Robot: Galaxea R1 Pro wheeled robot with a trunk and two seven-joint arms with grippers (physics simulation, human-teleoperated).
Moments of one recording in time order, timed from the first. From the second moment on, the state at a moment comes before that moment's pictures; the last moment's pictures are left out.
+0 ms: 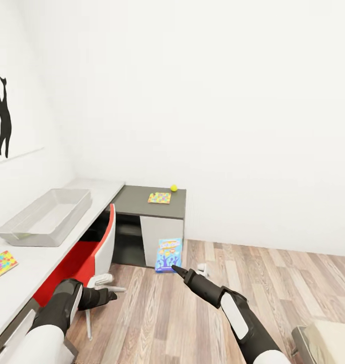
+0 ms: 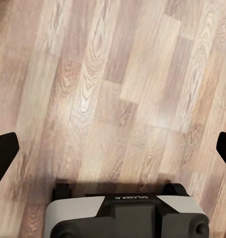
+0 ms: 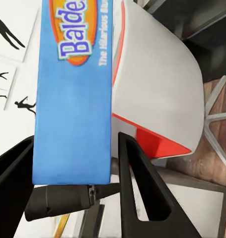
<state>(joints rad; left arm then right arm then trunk) -0.59 0.01 0.45 -0.74 -0.39 0.84 -0.45 -0.46 0.12 0.02 -0.81 -0.66 0.49 0.62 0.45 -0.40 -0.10</state>
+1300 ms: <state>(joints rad) -0.59 -0.01 0.44 -0.74 -0.39 0.78 -0.45 -0.46 0.12 0.02 -0.80 -0.66 0.44 0.60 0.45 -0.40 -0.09</state>
